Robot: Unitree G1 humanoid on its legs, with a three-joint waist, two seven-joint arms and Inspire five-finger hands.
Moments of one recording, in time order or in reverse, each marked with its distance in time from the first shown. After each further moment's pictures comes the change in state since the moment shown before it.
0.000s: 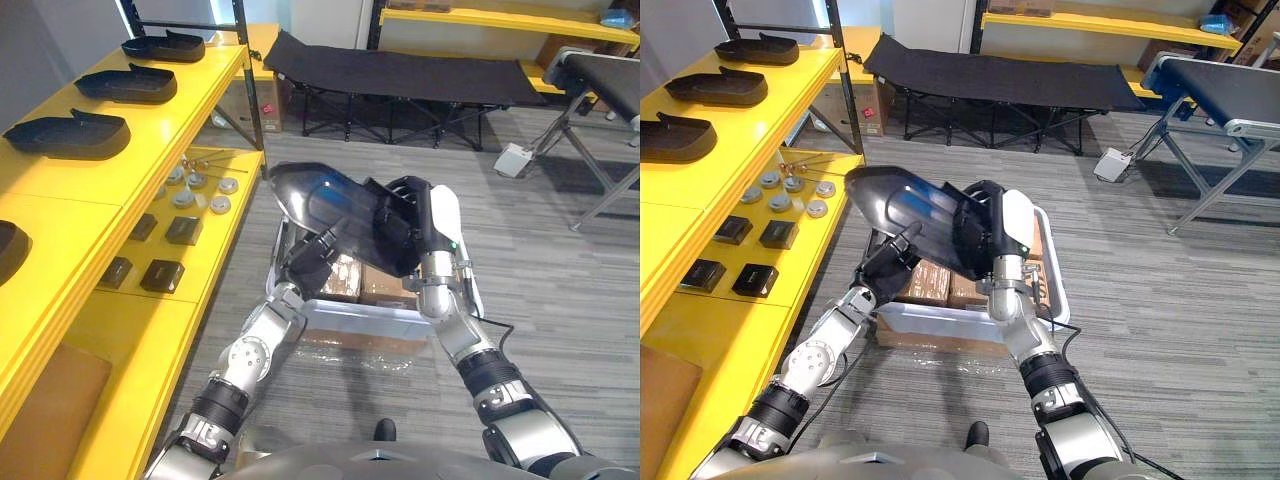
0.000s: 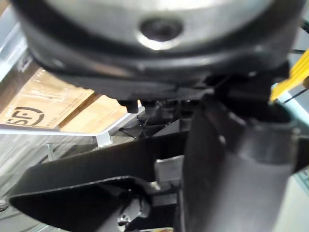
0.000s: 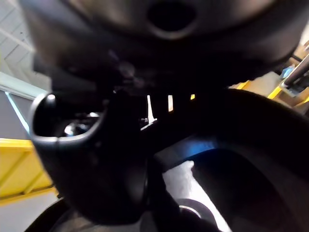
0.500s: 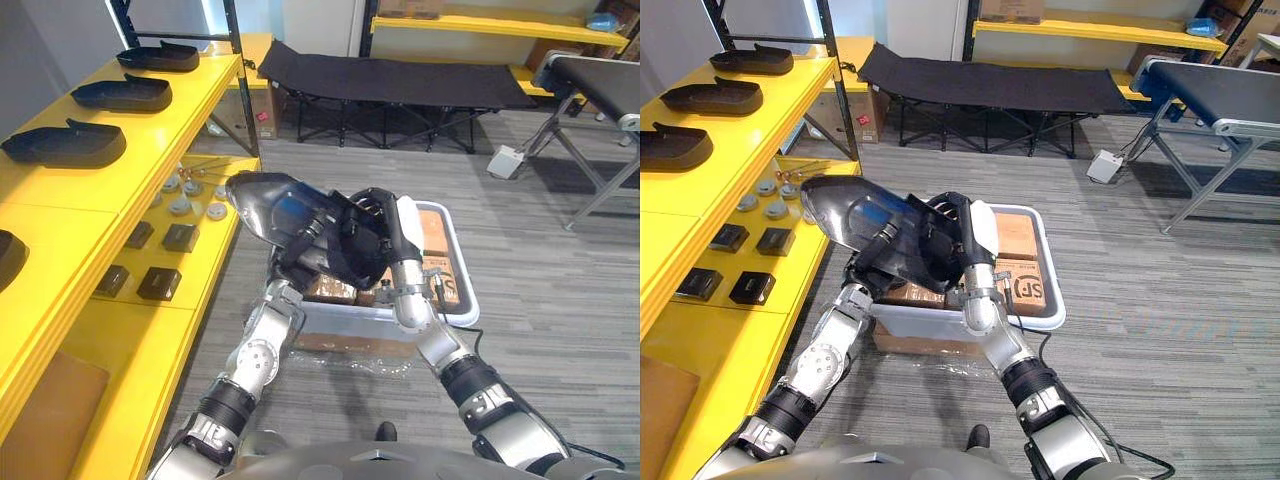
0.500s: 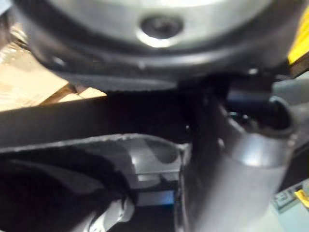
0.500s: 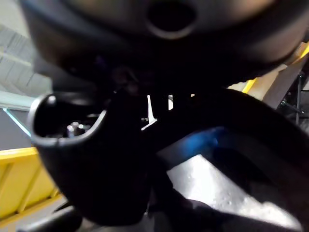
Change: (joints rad) left arm -0.005 -0.020 -0.035 0.026 0.001 -0.285 0.119; right arm 0.008 0.075 0.138 0.000 0.167 -0.015 0.015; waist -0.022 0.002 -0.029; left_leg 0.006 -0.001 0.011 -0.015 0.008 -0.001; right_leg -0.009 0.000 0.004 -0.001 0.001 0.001
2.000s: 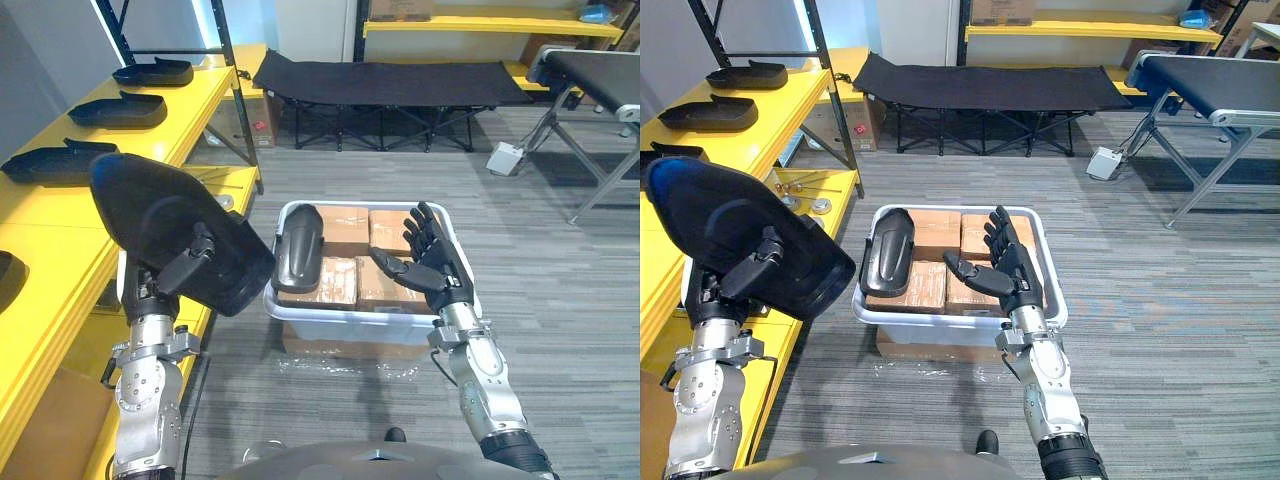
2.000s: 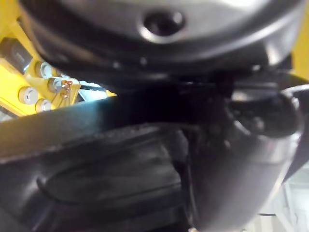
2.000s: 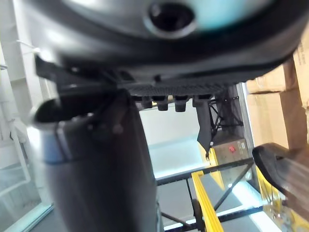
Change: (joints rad) left arm 0.427 0.042 0.615 -0.417 0.803 -0.032 -0.146; right arm 0.400 -0.042 -0.304 -0.346 0.779 0.023 0.762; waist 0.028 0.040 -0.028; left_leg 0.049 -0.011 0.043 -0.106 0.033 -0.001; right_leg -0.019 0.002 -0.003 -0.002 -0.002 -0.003
